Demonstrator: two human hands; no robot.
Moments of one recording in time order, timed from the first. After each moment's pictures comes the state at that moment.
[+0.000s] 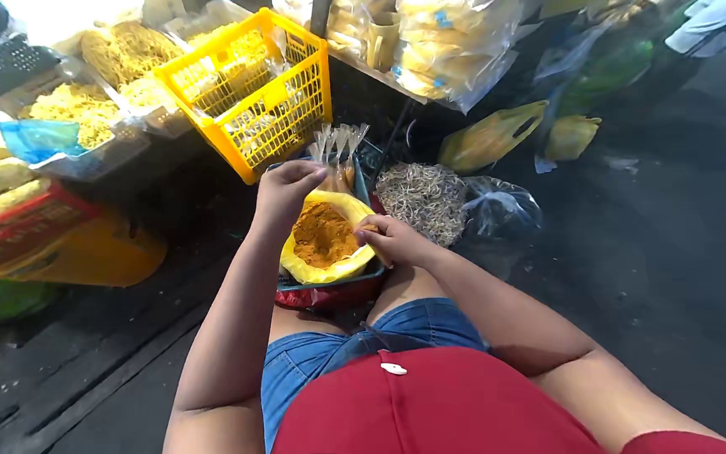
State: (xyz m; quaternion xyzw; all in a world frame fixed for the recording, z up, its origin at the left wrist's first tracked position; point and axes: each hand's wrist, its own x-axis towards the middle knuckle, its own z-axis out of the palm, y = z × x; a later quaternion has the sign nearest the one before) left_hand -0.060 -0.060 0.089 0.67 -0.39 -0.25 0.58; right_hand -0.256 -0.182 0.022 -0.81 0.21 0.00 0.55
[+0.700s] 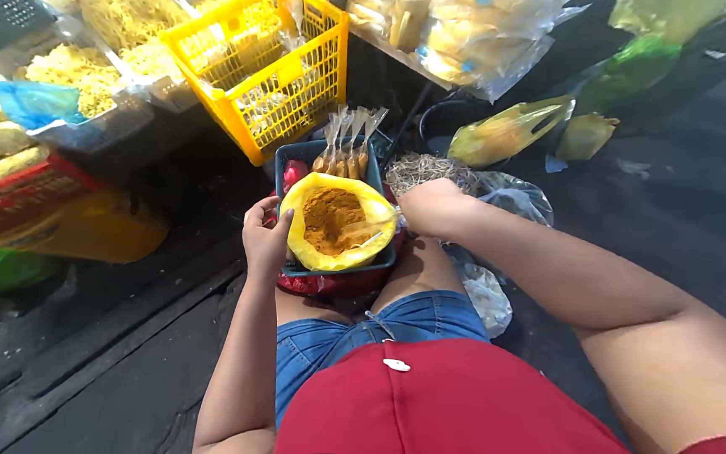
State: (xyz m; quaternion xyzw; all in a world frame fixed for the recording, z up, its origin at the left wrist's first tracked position) left_hand -0.056 0.018 0.006 0.79 -0.21 -0.14 0.56; right_hand -0.217 -0.178 0.089 -0.89 0.31 0.34 0.03
